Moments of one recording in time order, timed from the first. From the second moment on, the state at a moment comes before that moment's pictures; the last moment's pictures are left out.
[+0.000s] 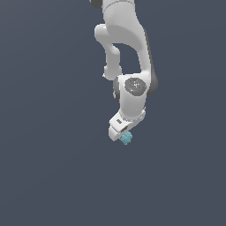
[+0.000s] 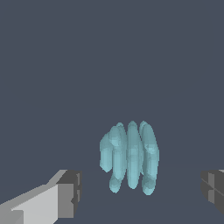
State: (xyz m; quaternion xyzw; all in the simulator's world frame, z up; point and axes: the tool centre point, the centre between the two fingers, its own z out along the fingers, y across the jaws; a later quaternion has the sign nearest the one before) arm 0.015 0.069 0.096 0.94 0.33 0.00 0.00
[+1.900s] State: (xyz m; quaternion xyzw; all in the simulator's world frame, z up) arm 0.011 0.060 0.059 0.94 0.33 0.00 0.00
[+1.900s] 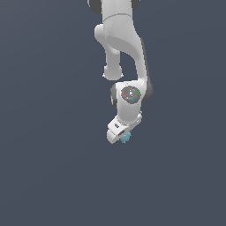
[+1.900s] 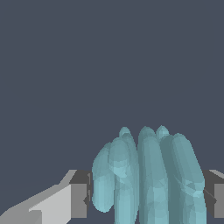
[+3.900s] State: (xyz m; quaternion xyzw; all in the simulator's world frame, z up) arm -0.069 -0.158 0.359 0.94 0.33 0.00 0.00
